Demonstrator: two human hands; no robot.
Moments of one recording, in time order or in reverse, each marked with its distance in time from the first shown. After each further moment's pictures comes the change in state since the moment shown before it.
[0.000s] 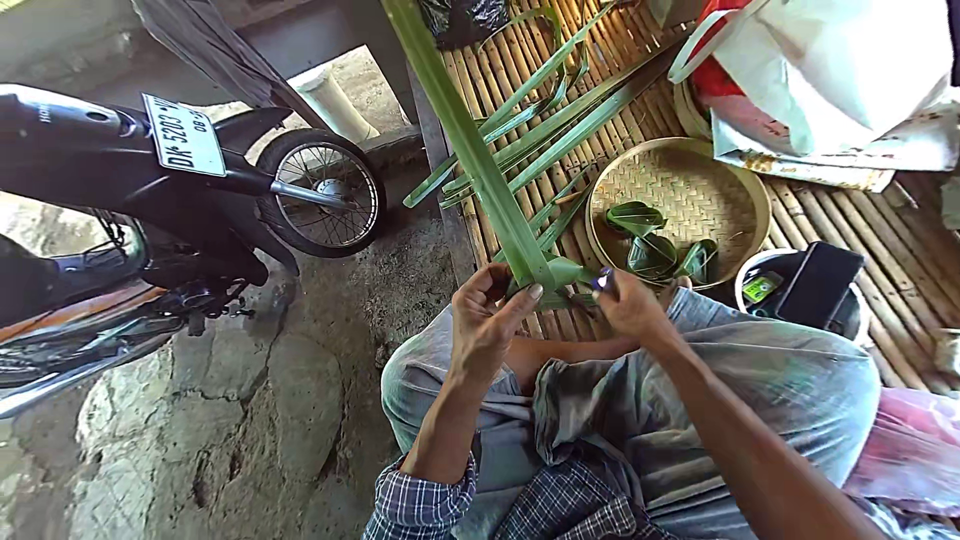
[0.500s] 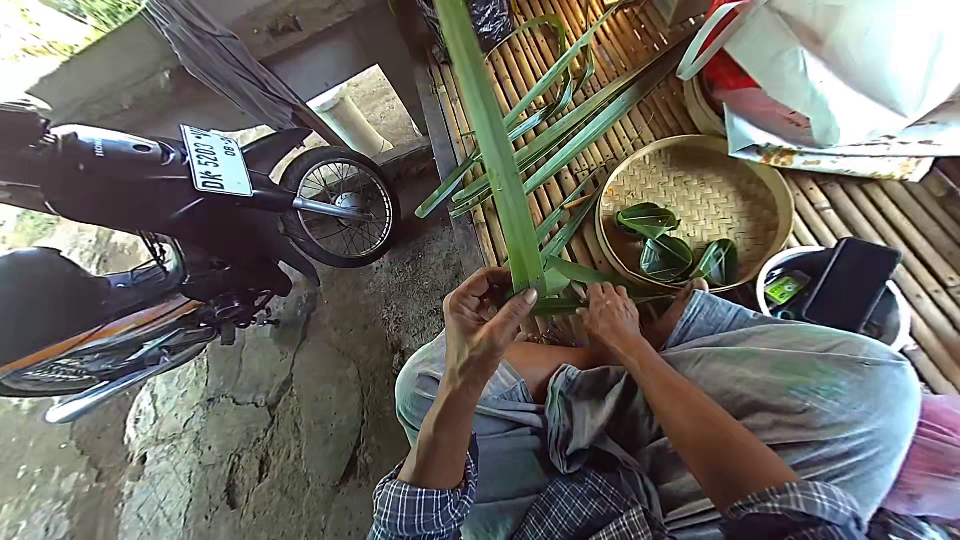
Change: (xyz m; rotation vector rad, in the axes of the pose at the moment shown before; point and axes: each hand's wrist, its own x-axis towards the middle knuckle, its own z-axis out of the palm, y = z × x) left_hand 0.009 0.014 -0.011 0.134 -0.028 0.125; right_hand 0.037 0.015 0.069 -0.536 -0.019 0.018
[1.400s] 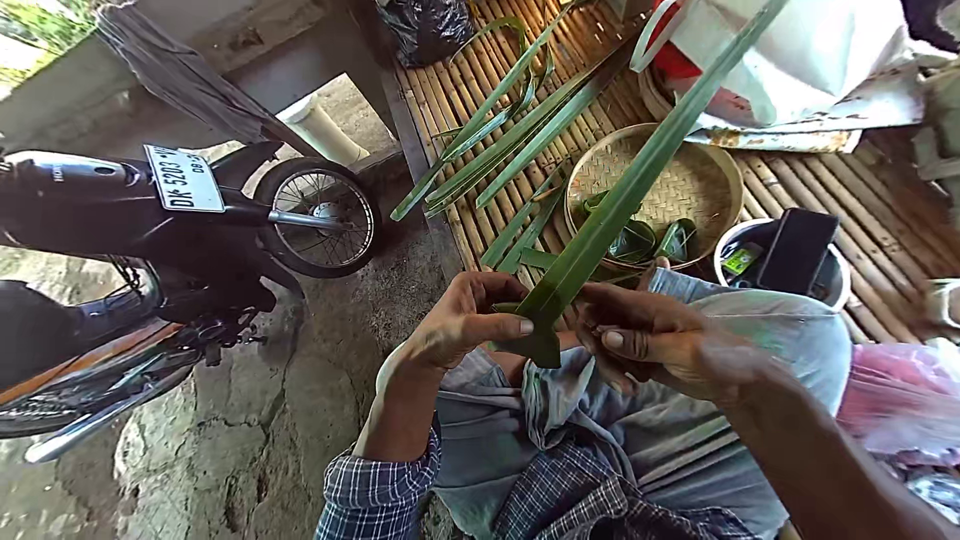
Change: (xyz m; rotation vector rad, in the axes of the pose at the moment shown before) left_hand 0.013 0.036 0.005 -0.108 -0.614 -0.449; right_hand -0.151 0.019 -0.153 1.434 -0.621 -0.668
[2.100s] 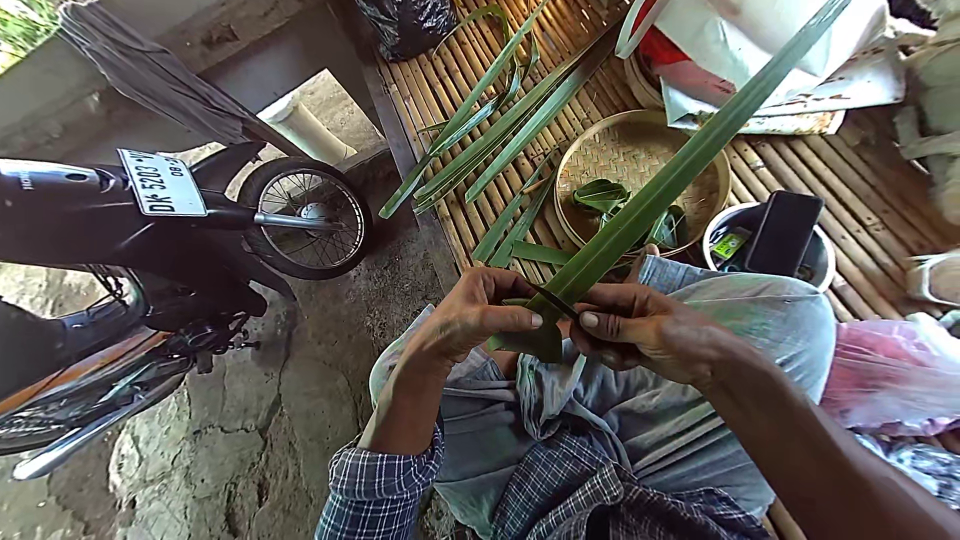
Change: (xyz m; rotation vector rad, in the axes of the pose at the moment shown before) left_hand 0.012 -0.001 0.017 0.057 0.009 -0.148; right_hand 0.001 0.005 0.002 0.029 0.132 0.124
